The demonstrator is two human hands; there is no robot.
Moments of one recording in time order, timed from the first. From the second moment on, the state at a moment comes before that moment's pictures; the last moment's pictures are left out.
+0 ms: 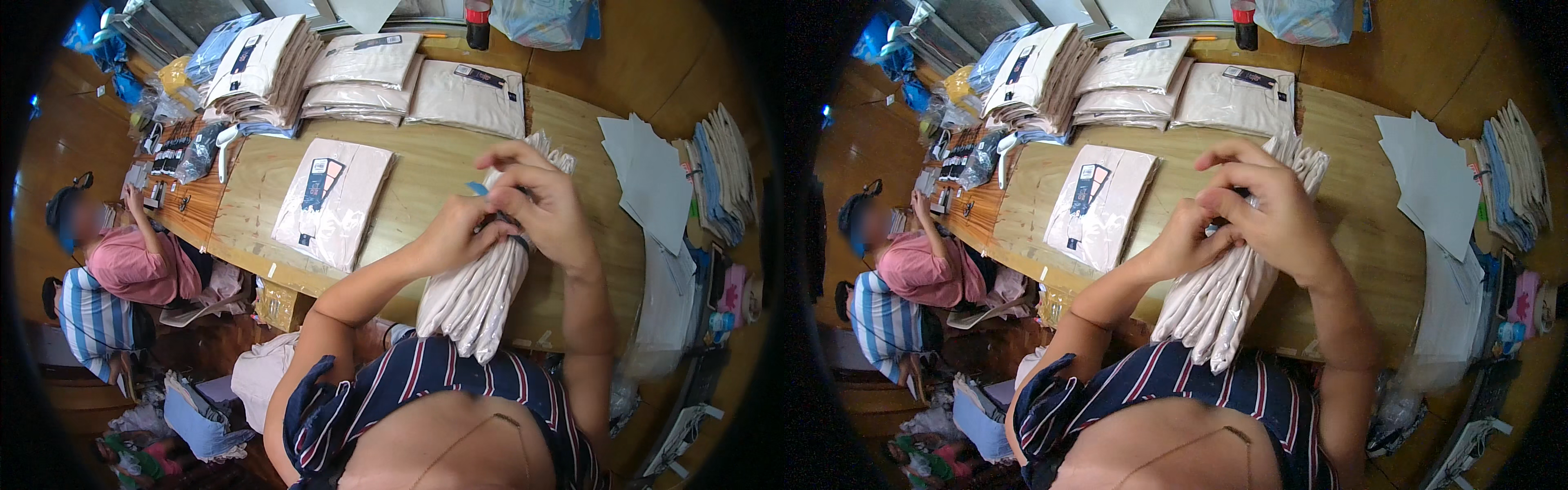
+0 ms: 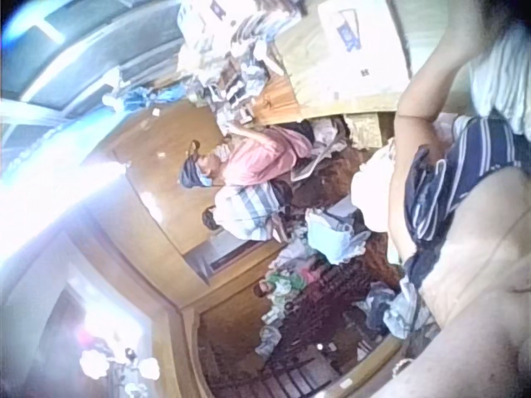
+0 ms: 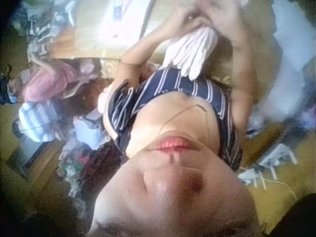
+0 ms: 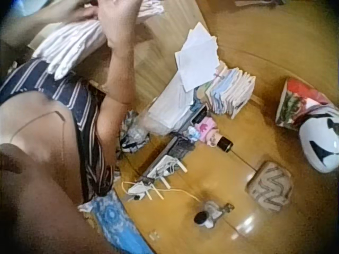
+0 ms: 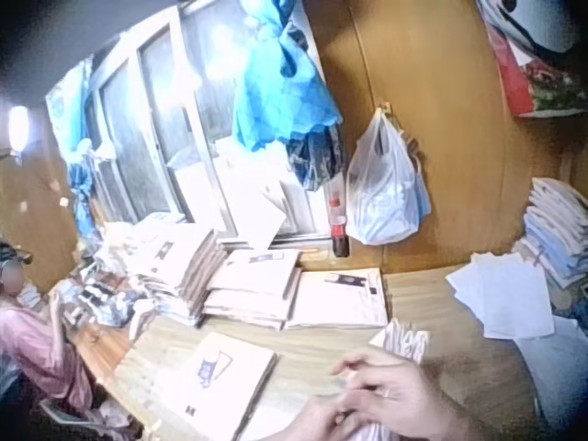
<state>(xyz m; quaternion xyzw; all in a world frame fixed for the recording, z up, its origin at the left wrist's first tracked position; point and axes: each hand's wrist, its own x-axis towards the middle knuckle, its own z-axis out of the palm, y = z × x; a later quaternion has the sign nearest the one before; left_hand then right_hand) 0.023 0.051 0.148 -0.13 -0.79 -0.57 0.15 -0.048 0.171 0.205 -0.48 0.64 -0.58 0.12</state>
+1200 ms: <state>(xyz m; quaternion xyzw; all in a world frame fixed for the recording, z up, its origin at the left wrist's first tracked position) 0.017 0.061 0.210 -0.50 -0.84 0.03 0.19 -0.027 0.223 0.156 -0.35 0.74 -0.56 0.08</state>
